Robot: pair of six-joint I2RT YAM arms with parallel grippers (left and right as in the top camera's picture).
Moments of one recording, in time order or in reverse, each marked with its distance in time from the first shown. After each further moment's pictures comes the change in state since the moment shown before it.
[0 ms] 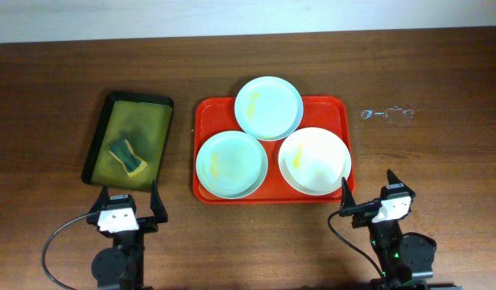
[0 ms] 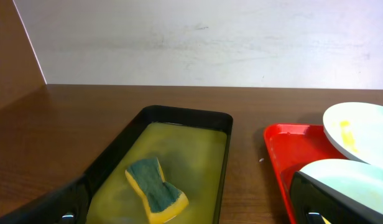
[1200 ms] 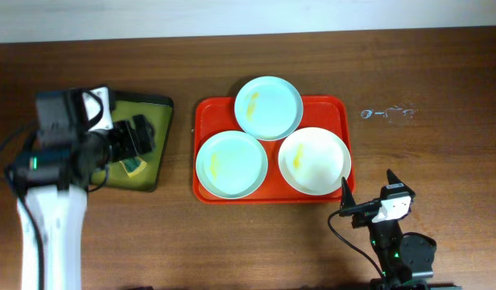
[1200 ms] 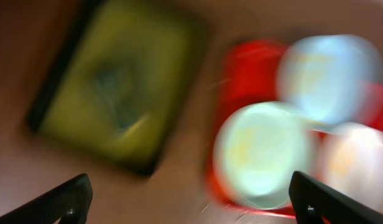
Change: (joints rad) left arm 0.014 1.313 1.378 -1.014 0.129 -0.249; right arm 0.000 0.001 0.000 0.000 0.000 0.000
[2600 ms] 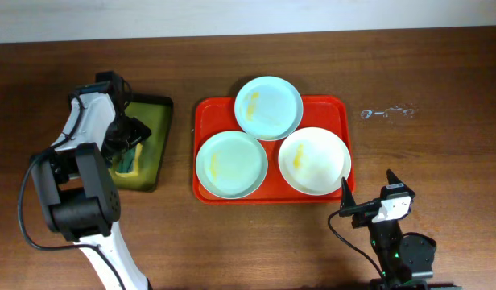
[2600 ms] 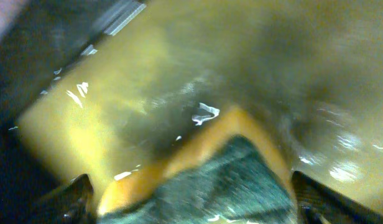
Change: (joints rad) left arm 0.033 0.816 0.212 0.026 -0.286 -0.393; right arm 0.000 -0.001 0.000 0.000 0.000 0.000
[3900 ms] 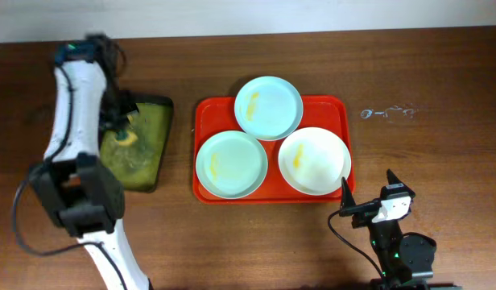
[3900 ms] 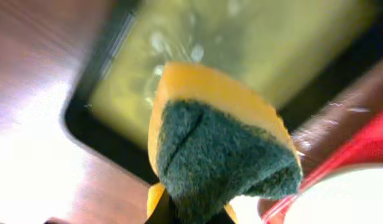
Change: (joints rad) left arm -0.038 0.016 0.494 -0.483 0.055 0.272; right arm 0.000 0.000 0.000 0.000 0.000 0.000
